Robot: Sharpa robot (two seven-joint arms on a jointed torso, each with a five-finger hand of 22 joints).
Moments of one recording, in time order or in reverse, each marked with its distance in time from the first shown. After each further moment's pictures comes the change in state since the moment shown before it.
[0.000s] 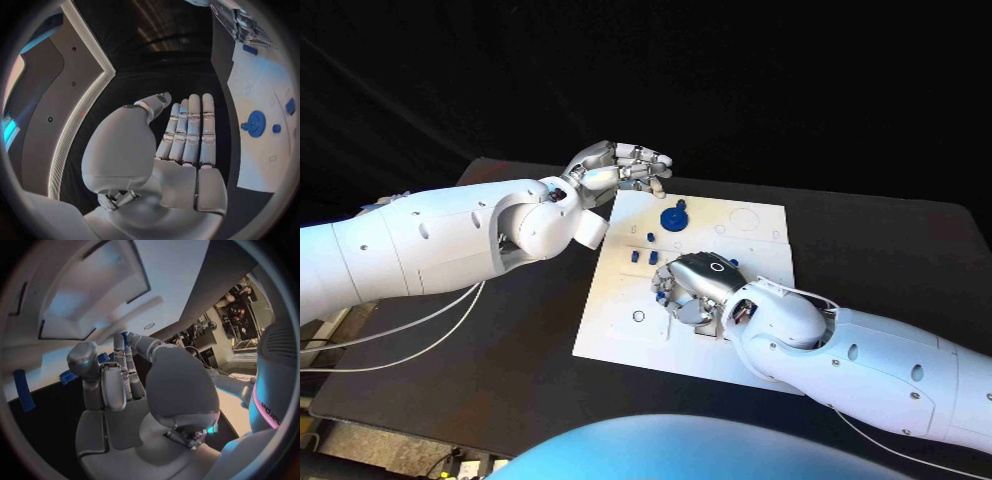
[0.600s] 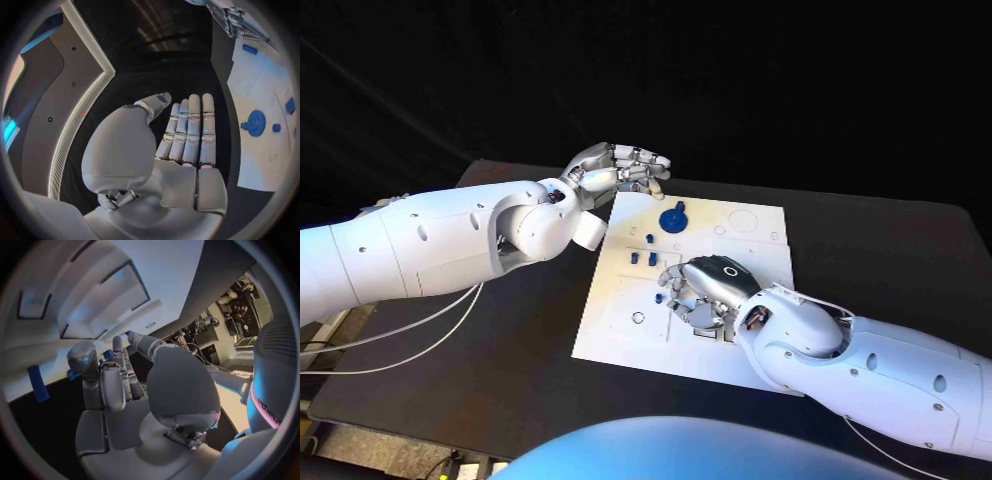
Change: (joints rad) left arm 0.000 -0.003 0.000 0.000 0.000 0.001 -0.002; left_hand 0.000 0.000 0.000 0.000 0.000 0.000 0.000 0.000 0.001 0.000 0.000 0.000 0.000 0.000 0.000 0.000 0.000 0.000 0.000 0.000 0.000 0.000; right arm -0.002 -0.079 -0.001 0.067 0.015 -0.055 -0.010; right_hand -0.028 -0.028 -0.012 0.012 -0.002 -0.097 0.012 -0.071 -0.033 -0.023 0.019 -0.019 -0.006 0.002 0.010 0.000 0.000 0.000 -0.007 0.007 -0.017 -0.004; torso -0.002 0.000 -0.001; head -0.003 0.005
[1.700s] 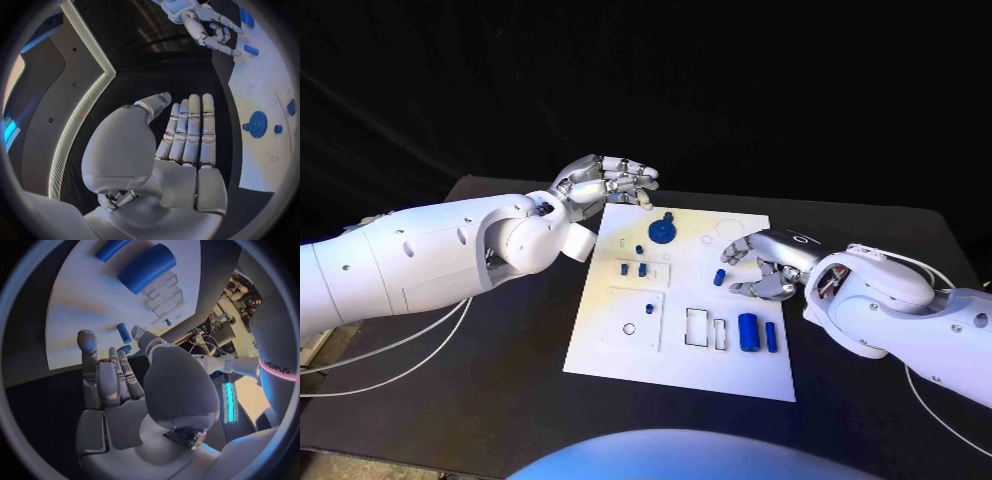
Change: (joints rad) left arm 0.000 -0.008 0.000 0.001 0.000 0.000 -0.001; left_hand 0.000 0.000 0.000 0.000 0.000 0.000 0.000 0.000 0.000 0.000 0.000 0.000 0.000 0.000 0.000 0.000 0.000 0.000 0.000 0.000 0.000 0.000; right arm 0.142 -0.207 0.030 0.022 0.164 0.204 0.012; right_hand 0.068 0.020 -0.229 0.016 -0.009 -0.046 -0.002 -0.065 -0.010 -0.262 0.036 -0.018 -0.107 -0.039 0.045 -0.054 -0.150 0.031 -0.109 0.046 -0.241 -0.120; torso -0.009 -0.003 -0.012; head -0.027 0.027
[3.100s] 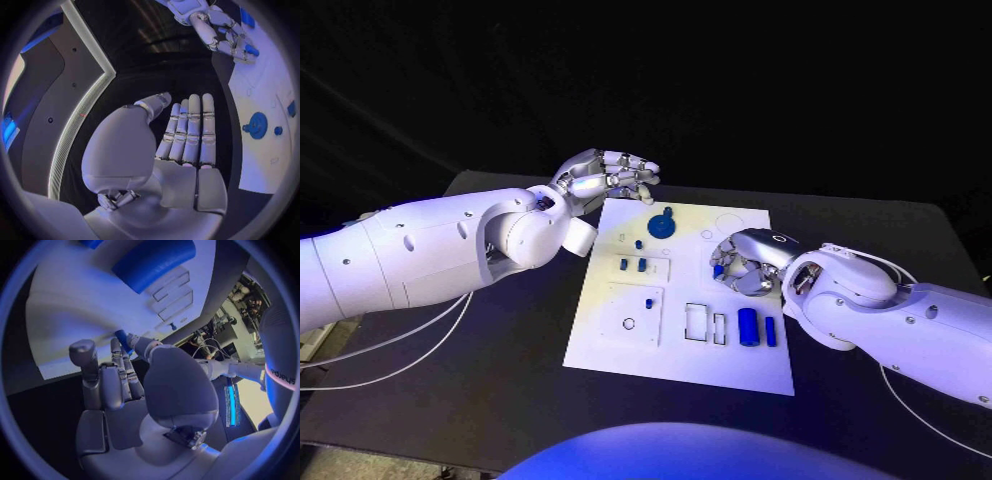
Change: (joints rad) left arm 0.000 0.003 0.000 -0.001 0.000 0.001 -0.001; left_hand 0.000 0.000 0.000 0.000 0.000 0.000 0.000 0.000 0.001 -0.004 0.004 0.000 0.001 0.000 0.000 0.000 0.002 0.000 0.000 0.000 0.000 0.000; right arm -0.033 0.098 -0.006 -0.095 -0.021 -0.026 -0.011; right_hand -0.030 0.007 0.204 0.003 -0.030 0.135 0.012 0.012 0.008 0.216 -0.029 0.025 -0.038 0.039 -0.024 0.041 0.066 -0.010 0.106 -0.028 0.157 0.107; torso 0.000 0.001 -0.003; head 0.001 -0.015
